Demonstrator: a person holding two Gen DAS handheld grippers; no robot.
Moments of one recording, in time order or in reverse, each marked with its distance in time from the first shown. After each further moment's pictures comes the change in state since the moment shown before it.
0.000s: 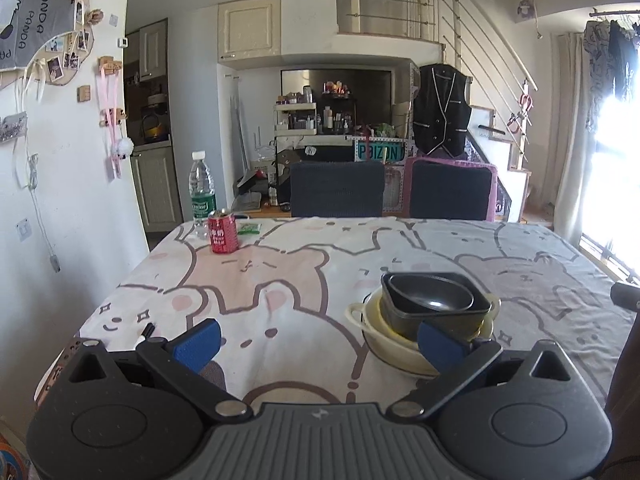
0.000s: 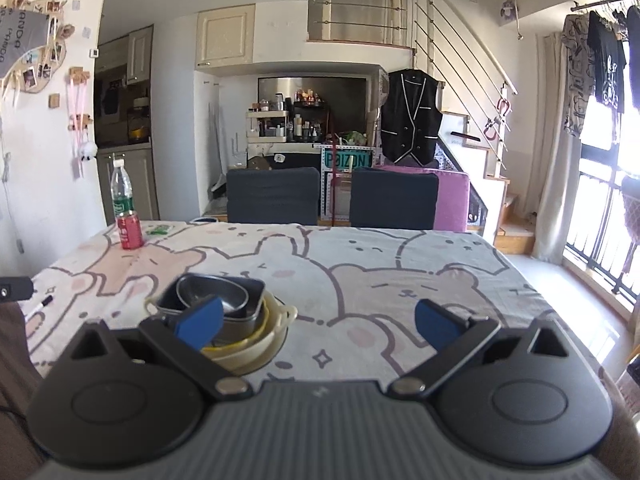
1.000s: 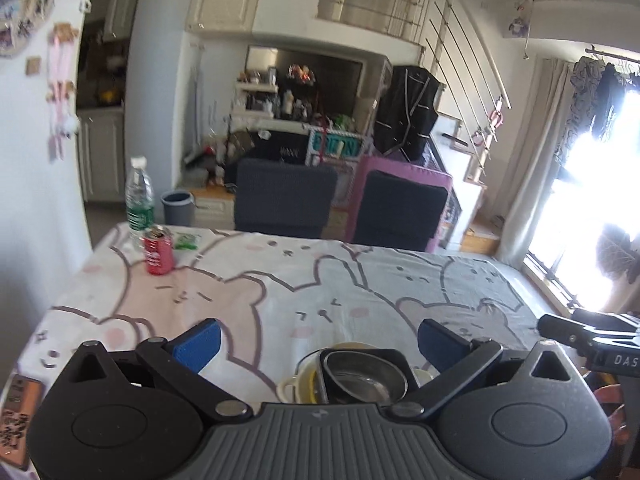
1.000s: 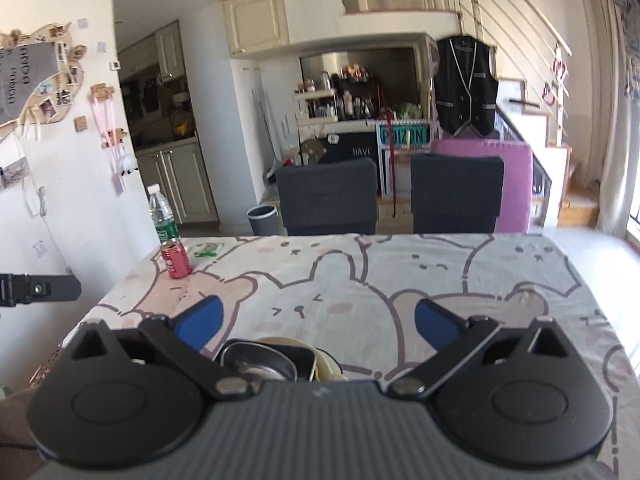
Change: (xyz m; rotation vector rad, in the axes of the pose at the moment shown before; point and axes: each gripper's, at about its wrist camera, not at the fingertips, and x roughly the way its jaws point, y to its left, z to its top) left arm 0.030 0.002 0.124 -0.104 0.077 -0.185; right arm 0.070 -0.012 0.114 0.060 0.101 0.210
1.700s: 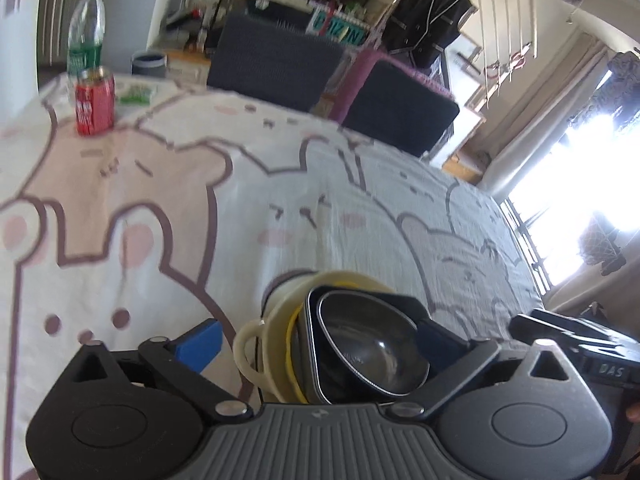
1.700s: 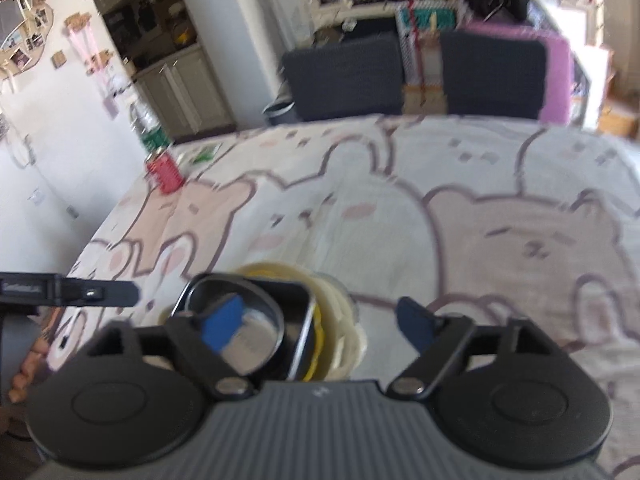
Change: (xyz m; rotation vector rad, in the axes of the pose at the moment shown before) left arm 0.179 0.038 -0.020 -0.189 0.360 -0.158; right arm 0.135 -0.023 -0.017 0.063 0.341 0.083
